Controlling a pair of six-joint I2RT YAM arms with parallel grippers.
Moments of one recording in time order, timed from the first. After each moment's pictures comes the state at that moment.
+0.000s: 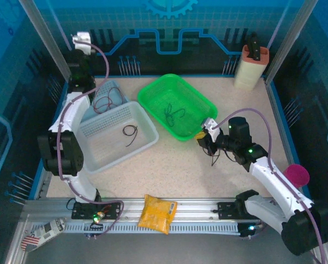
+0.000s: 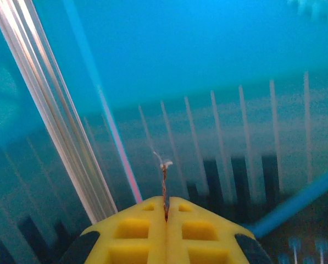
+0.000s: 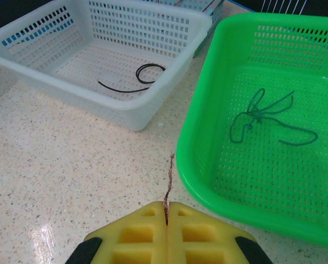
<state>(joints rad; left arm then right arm) 0.06 1.75 1.50 0.36 -0.31 0.25 0.32 0.95 0.67 -0.29 -0.60 -0.30</state>
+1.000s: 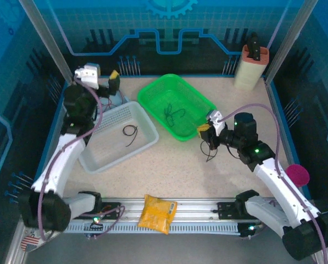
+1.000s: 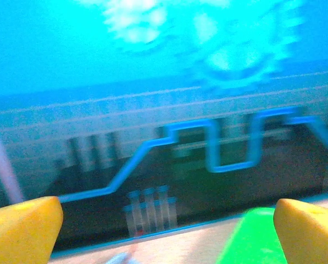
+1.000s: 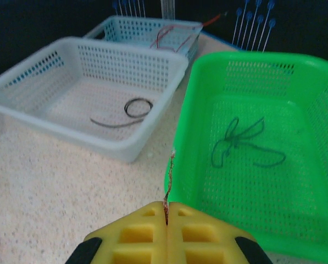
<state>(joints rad) -0.06 1.13 0.99 0.25 0.16 0.07 0.32 0.90 0.80 -0.34 -0.55 -0.19</state>
